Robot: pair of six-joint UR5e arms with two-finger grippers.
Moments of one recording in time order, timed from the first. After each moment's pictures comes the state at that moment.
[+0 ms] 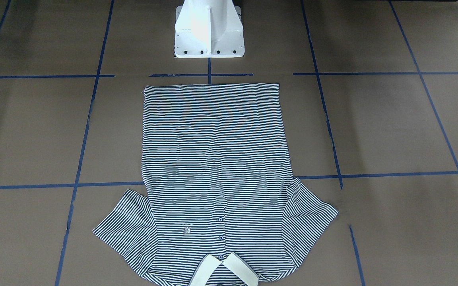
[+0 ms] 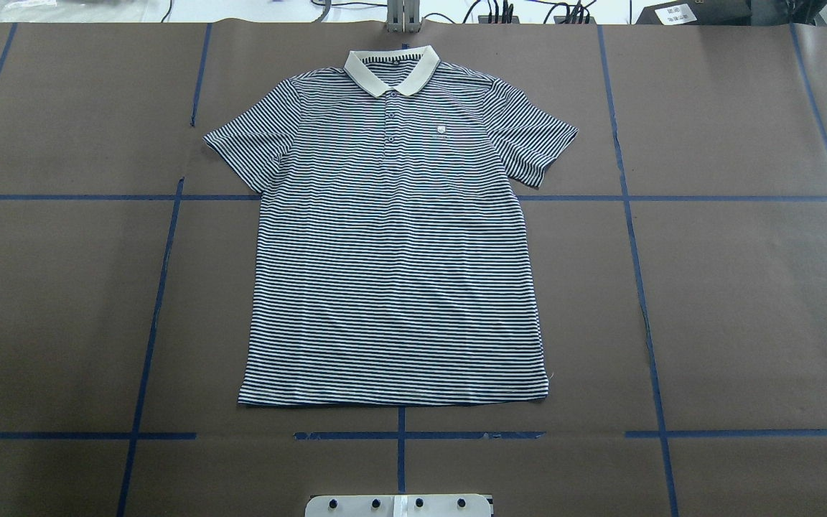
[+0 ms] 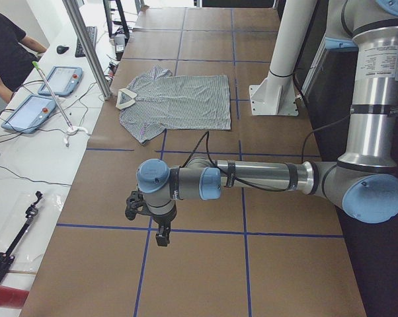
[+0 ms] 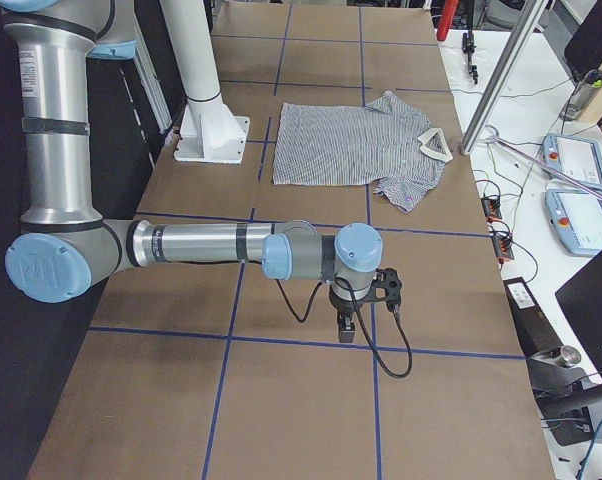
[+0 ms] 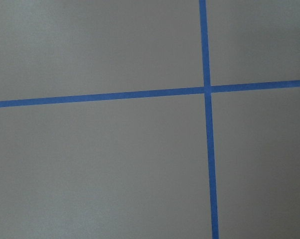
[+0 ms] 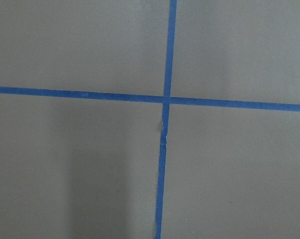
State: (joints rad) left arm -1.60 -1.59 -1.58 -1.51 -2.29 0.11; right arm 1.55 -1.59 1.65 -1.60 2.35 -0.02
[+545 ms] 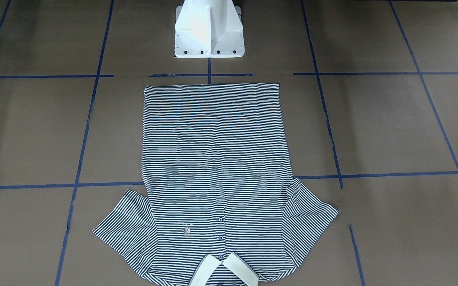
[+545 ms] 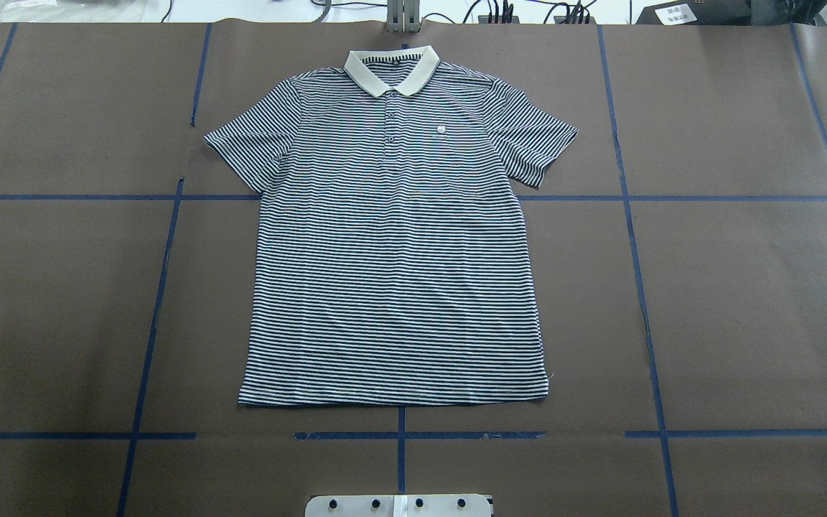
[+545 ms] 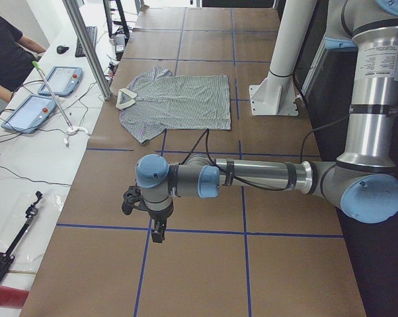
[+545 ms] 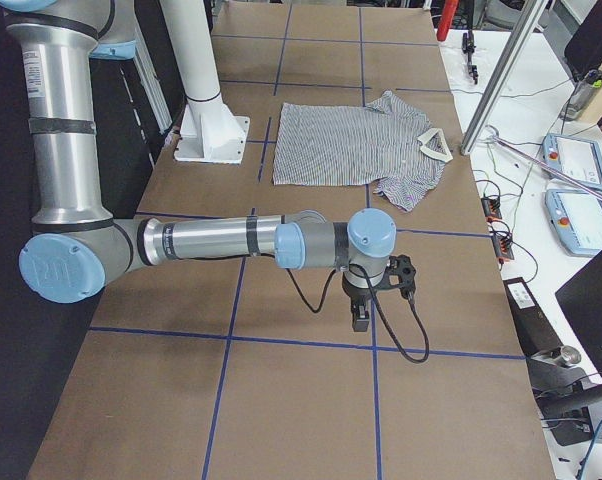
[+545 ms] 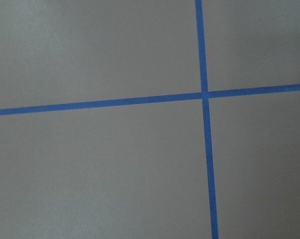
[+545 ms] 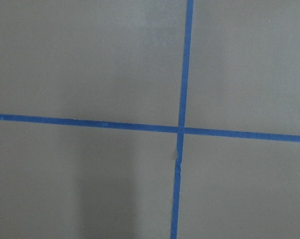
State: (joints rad) left arm -1.60 -1.63 -1.59 -1.56 -2.29 0.11; right arm 1.55 -1.52 1.65 -1.61 2.36 0.02
